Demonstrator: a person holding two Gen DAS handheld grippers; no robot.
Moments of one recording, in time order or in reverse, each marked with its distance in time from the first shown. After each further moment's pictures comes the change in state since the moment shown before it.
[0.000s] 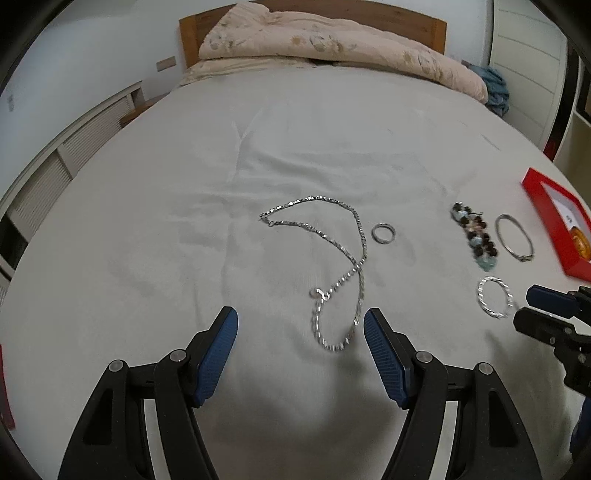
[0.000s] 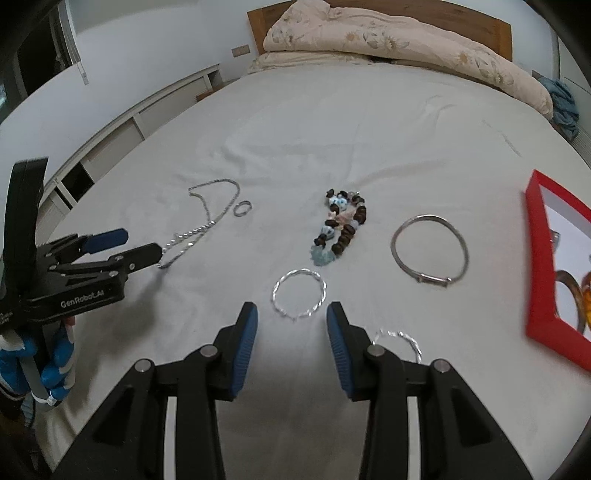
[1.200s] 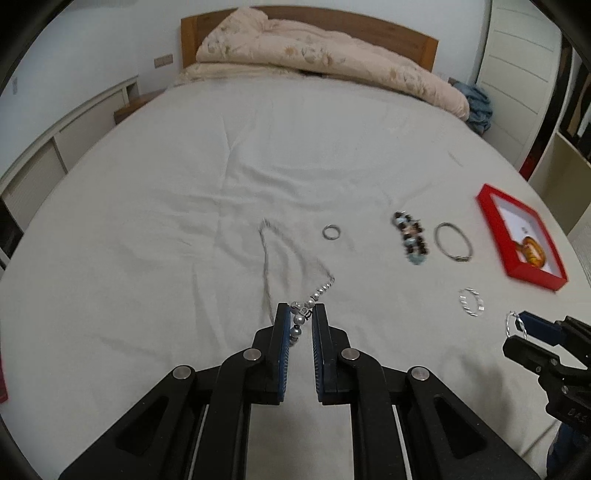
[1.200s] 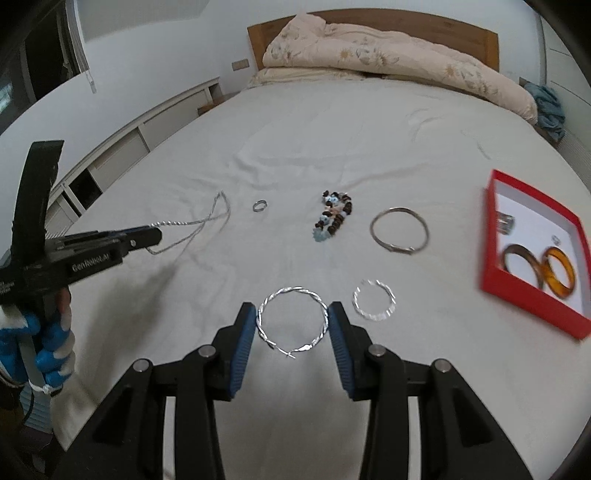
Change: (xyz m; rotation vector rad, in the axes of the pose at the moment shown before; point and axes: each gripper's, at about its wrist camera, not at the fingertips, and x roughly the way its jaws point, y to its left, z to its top) left arm -0.094 -0.001 -0.020 -0.052 -0.032 -0.104; right arm -0.095 0.013 -0.041 0.013 -0.062 -0.017
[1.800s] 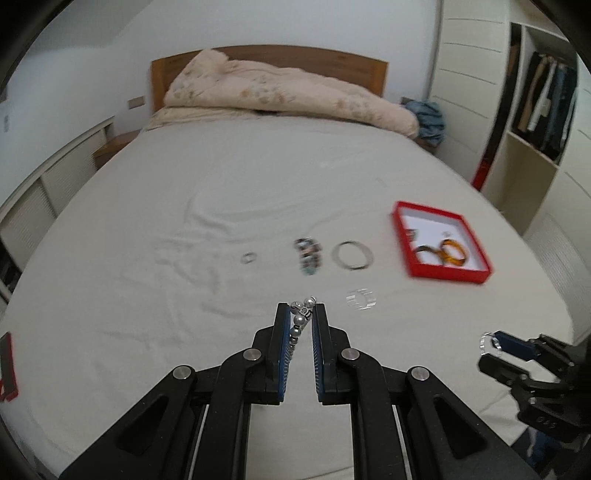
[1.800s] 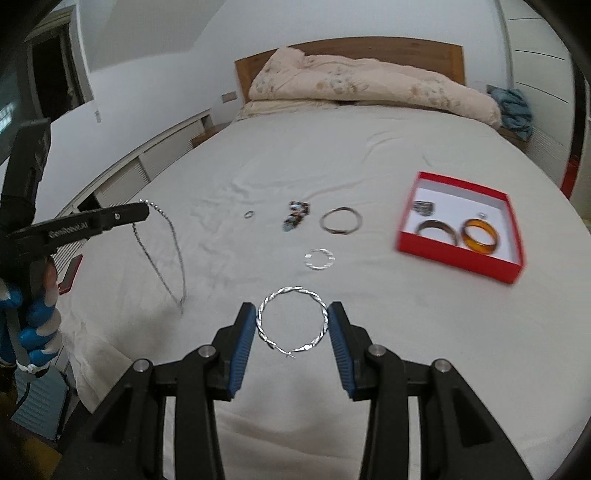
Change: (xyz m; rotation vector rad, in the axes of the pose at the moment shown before) left arm -0.110 -0.099 -0.013 0.083 -0.115 -0.099; right arm -0.126 -0.030 -0.062 0.055 -0.113 -0.039
